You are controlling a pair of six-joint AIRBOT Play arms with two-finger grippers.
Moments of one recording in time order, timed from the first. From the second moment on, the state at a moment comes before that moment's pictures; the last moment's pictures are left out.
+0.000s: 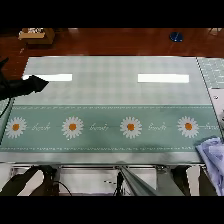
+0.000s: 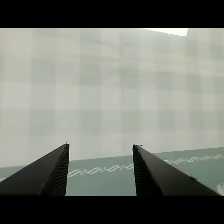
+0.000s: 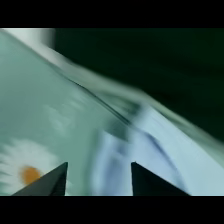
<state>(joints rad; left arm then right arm) 0.22 -0.94 0.88 0.82 -0.91 -1.10 -1.10 -0.73 0.98 -1.31 1.28 1.35</state>
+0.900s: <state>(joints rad) -0.29 -1.16 1.11 1.36 -1.08 -1.42 0.00 -1.12 1.20 -1.44 1.22 1.48</state>
